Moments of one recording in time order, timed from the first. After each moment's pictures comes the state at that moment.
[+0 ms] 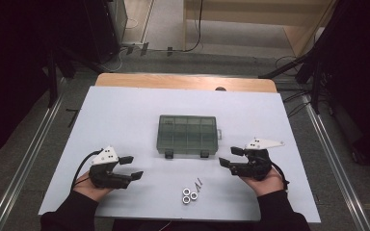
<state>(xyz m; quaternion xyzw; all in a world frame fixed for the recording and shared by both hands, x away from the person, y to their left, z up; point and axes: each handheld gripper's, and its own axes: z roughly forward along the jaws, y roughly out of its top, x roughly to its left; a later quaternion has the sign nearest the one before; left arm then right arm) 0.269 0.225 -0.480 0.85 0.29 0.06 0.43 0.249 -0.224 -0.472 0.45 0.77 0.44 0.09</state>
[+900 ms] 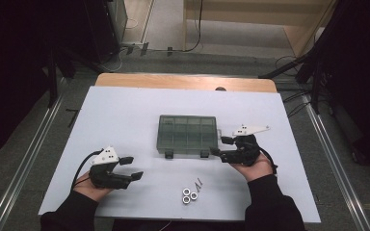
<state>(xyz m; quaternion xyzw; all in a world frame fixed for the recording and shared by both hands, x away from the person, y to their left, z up) 0.269 0.224 -0.481 0.85 0.29 0.06 0.43 0.289 -0.203 -0.462 0.43 0.79 0.43 0.09</state>
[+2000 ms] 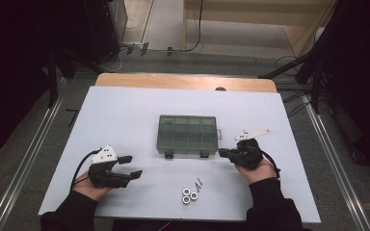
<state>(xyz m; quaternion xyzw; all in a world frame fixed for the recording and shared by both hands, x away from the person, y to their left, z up) 0.271 0.227 -0.481 0.85 0.30 0.06 0.44 0.284 -0.215 -0.484 0.45 0.80 0.39 0.05</state>
